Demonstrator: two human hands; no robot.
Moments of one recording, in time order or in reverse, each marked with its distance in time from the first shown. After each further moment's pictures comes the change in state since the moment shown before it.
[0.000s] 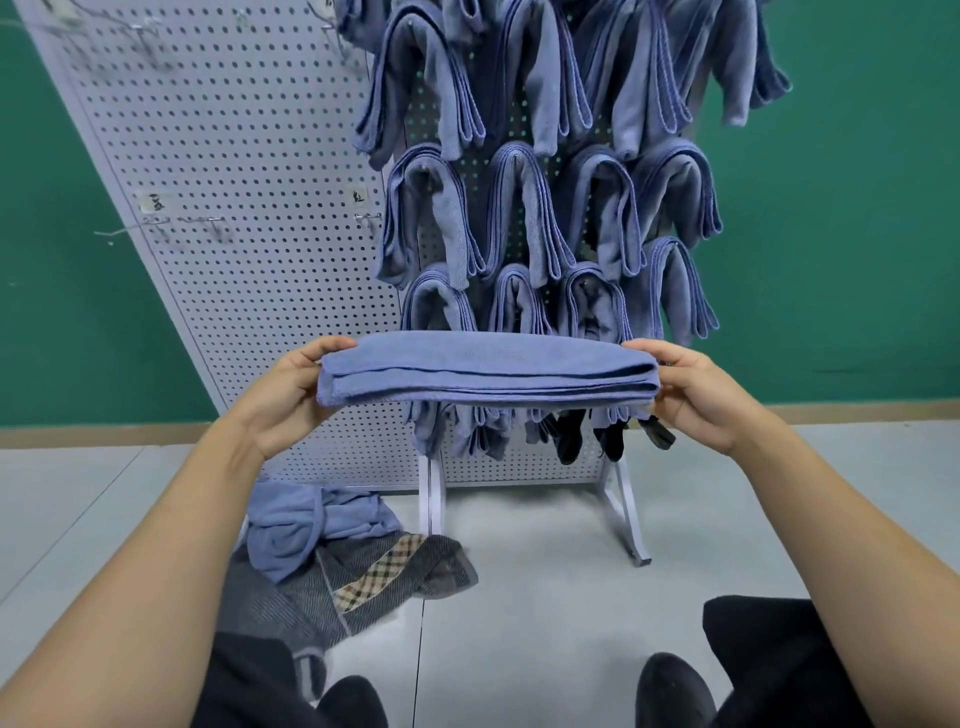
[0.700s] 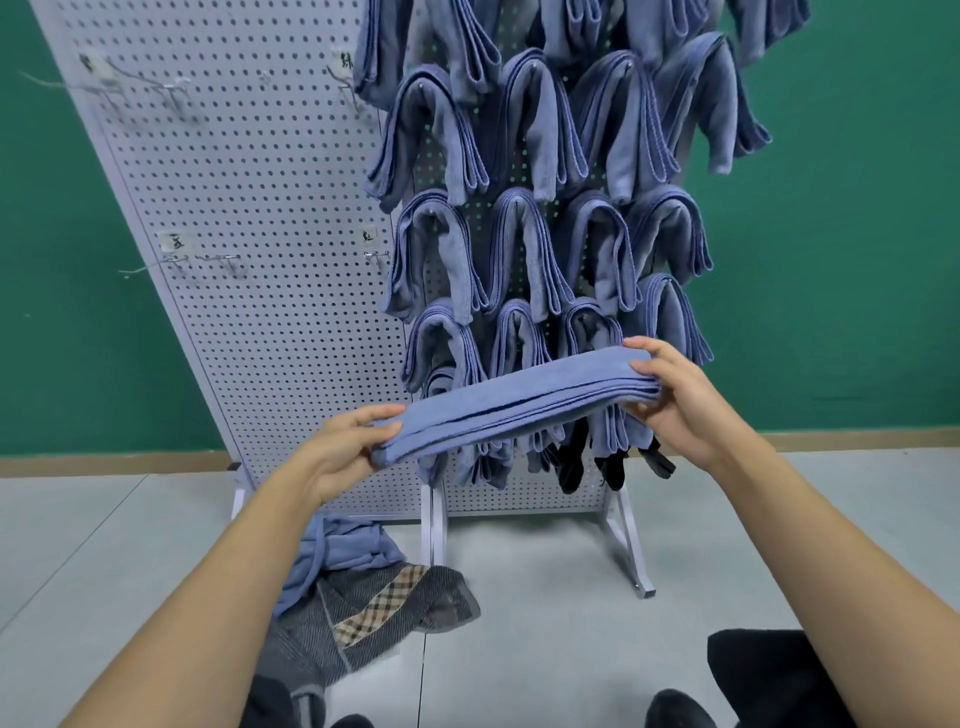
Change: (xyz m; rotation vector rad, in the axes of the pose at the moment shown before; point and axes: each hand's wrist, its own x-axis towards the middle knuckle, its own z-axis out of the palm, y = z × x) left_hand 0.004 -0.025 0.031 0.096 0.187 -0.267; right_hand -0.003 -0.023 0.034 0.101 0.130 -0.132
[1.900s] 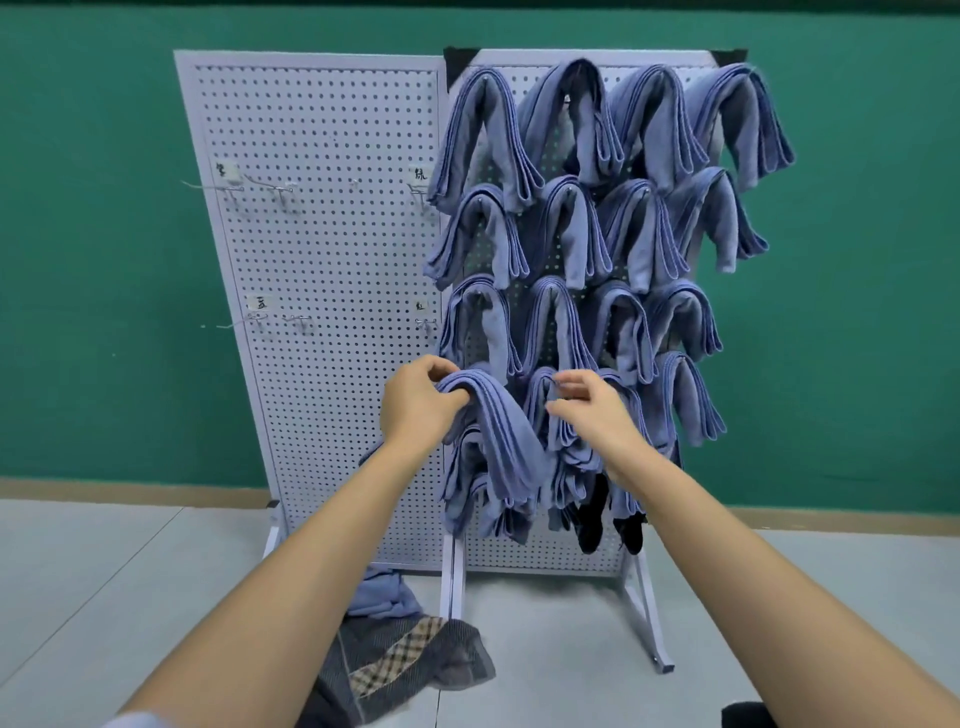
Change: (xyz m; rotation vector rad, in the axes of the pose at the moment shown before) left_hand -0.049 0.081 0.062 0.589 0.517 0.616; right_hand -0.008 -0.023 0.118 -0.650 0.042 -0.087
